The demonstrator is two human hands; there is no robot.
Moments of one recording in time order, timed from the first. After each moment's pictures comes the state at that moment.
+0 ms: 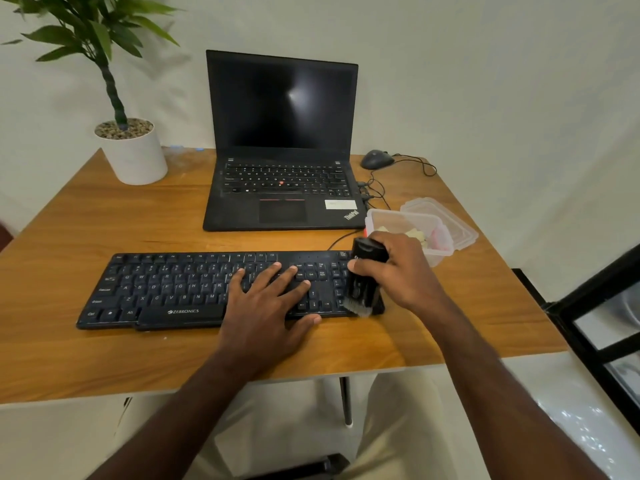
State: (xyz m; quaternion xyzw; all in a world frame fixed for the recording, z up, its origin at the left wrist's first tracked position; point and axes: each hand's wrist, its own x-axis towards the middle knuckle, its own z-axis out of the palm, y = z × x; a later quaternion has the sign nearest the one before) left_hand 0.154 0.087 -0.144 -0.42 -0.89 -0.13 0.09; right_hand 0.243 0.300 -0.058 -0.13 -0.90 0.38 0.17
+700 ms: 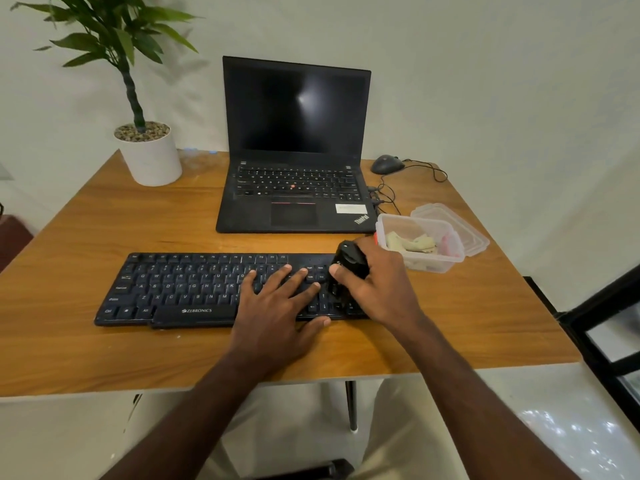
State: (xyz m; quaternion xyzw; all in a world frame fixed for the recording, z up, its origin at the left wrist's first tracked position) left_hand 0.153 0.087 -0.146 -0.42 -0.89 -0.13 0.10; right_hand 0.226 0.267 -0.082 -0.08 -0.90 0.33 0.25
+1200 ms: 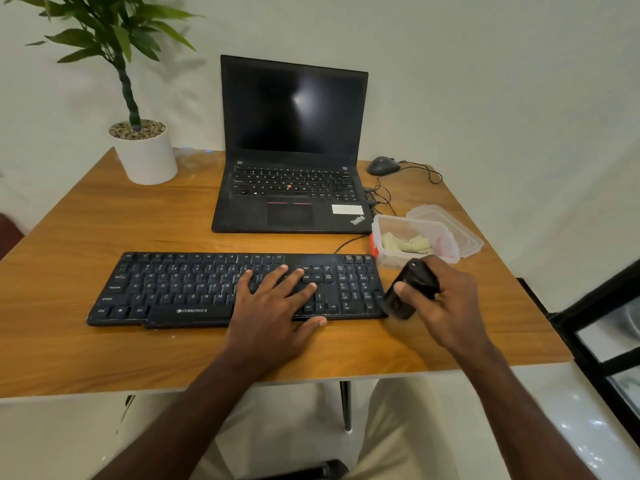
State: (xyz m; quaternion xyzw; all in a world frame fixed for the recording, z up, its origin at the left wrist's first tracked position) left_hand 0.152 0.086 -0.146 -0.42 -0.89 -0.14 0.09; right_hand 0.294 0.324 -0.085 -0.08 -0.88 0.34 0.32
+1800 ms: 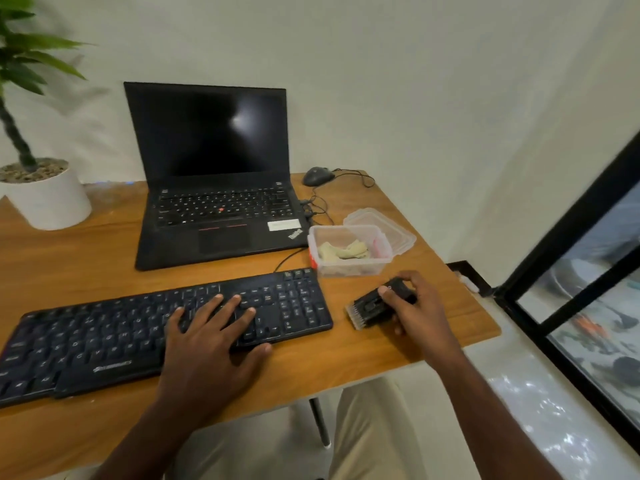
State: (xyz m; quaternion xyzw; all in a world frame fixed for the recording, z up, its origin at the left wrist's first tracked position) left_hand 0.154 0.089 -0.149 -0.42 -0.89 -0.13 0.11; right_hand 0.331 0.369 -0.113 -0.38 -0.74 0.50 0.26
